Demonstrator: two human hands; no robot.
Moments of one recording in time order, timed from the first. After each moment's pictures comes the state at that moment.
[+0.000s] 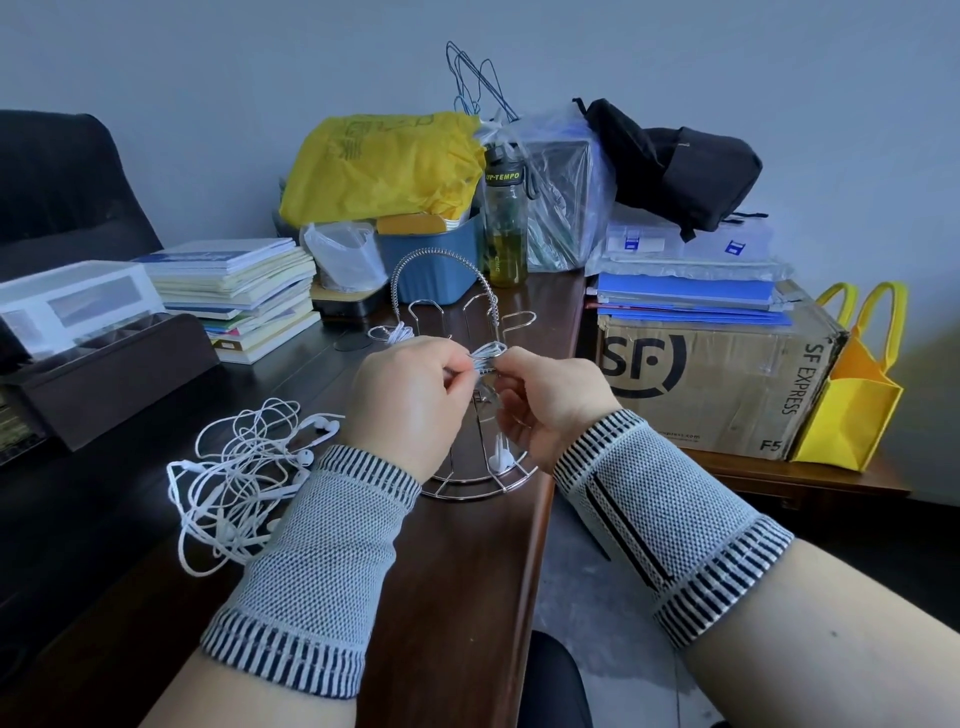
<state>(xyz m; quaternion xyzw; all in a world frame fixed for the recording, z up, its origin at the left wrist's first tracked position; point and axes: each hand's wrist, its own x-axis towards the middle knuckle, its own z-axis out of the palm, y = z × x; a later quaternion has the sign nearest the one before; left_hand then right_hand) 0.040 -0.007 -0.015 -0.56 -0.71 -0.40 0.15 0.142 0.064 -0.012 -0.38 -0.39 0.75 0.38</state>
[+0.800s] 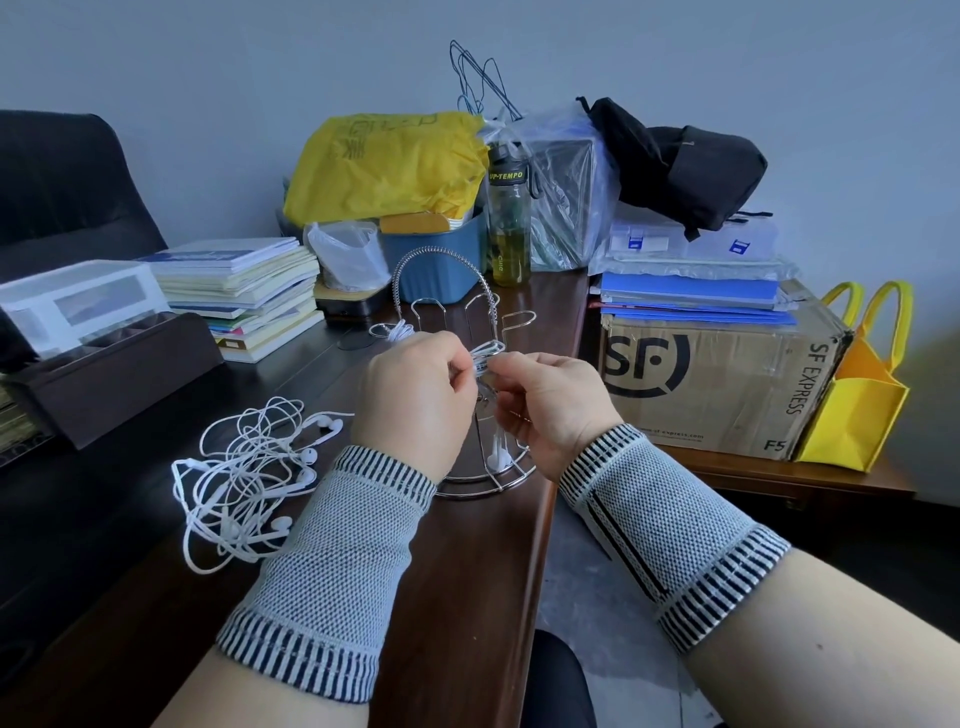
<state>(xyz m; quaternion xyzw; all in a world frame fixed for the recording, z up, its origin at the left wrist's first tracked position) 0.047 -0.008 -0.014 -0.53 -0.73 -0.41 0.16 0.142 0.063 -0.022 -0.31 -0.44 0.74 0.41</state>
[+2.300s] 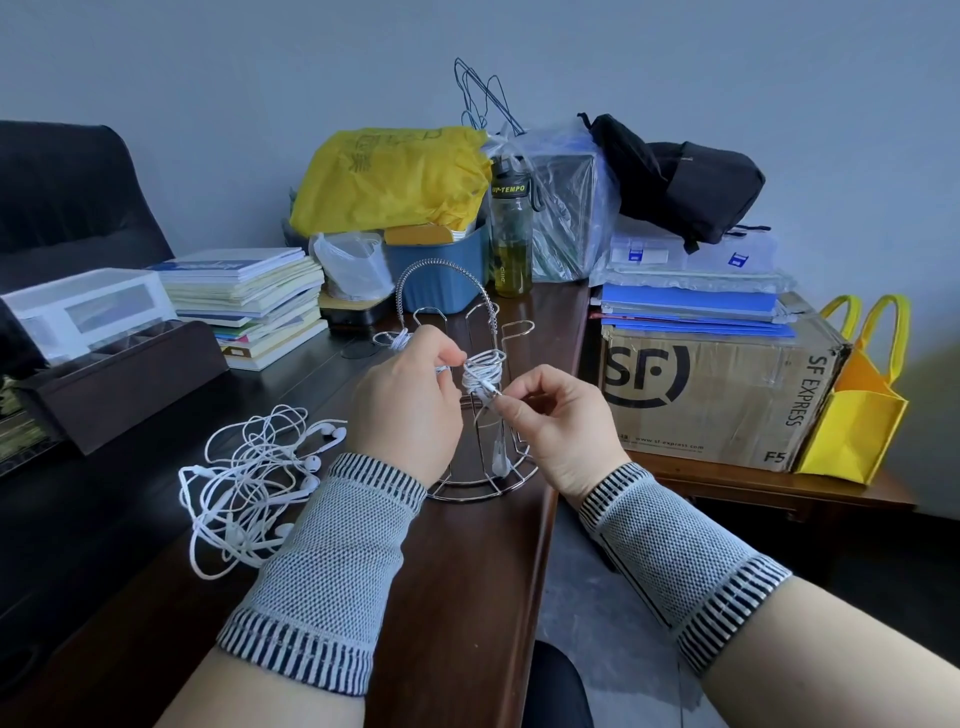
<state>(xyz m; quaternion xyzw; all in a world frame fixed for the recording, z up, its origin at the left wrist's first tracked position) 0.043 -0.014 -0.010 -0.50 -0.77 -0.39 0.10 0.152 0.078 -0.059 -0.27 -0.70 0.46 0.48</state>
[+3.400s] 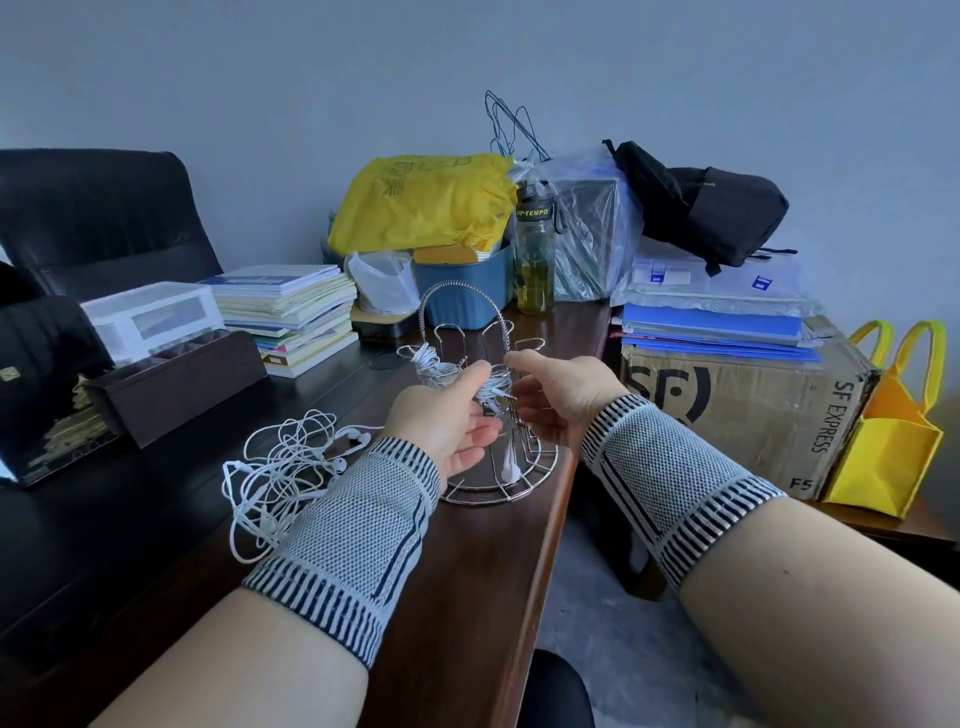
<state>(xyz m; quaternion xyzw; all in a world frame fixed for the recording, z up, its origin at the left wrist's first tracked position) 0.057 -0.008 0.001 -0.22 -0.70 -0.60 -0.32 0.143 0.094 -0.003 -0.42 -0.58 0.63 0.30</state>
